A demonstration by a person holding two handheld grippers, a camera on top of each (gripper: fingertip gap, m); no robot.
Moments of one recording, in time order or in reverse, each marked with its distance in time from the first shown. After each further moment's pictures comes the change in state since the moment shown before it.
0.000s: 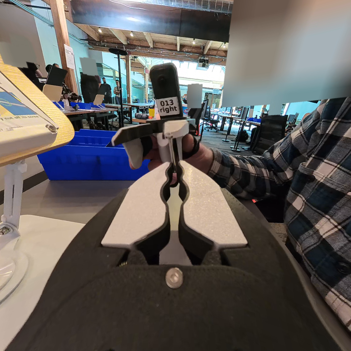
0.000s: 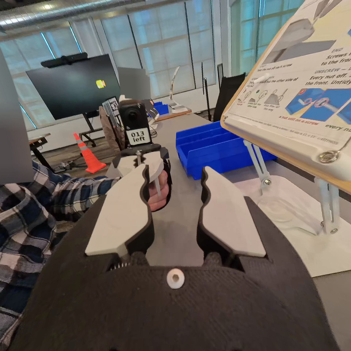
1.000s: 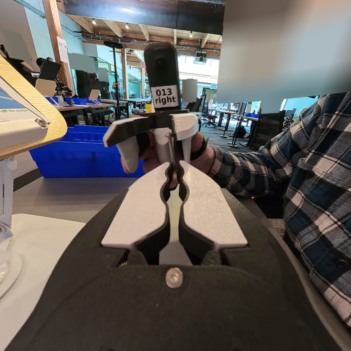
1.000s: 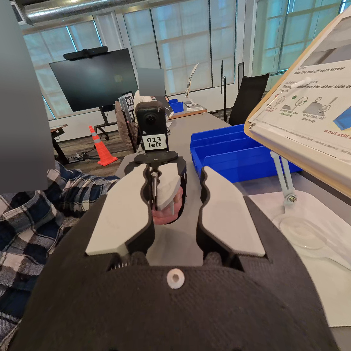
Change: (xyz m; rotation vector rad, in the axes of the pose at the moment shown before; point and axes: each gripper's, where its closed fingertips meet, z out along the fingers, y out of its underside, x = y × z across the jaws) left arm 0.002 0.007 0.004 -0.025 0.015 -0.001; right arm -0.020 0.001 0.029 -0.020 -0.089 -0.030
